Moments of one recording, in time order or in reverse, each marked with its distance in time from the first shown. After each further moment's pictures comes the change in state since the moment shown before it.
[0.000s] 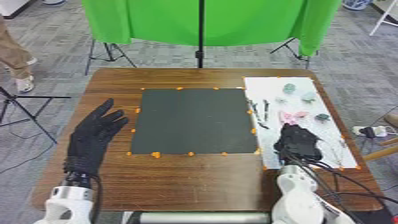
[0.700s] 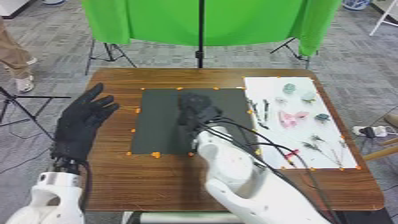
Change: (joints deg) left arm -3.6 5.7 -2.3 -1.3 -1.5 3.3 -0.8; right arm 25.4 -25.6 -15.4 14.4 6.2 -8.3 -30.9
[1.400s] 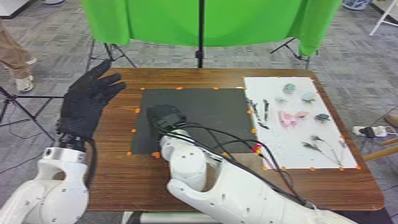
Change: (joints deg) left arm -10.2 0.7 2.8 2.4 0.6 -2.1 -3.2; right arm 11.5 -7.8 -13.8 13.4 5.8 -5.5 10.3
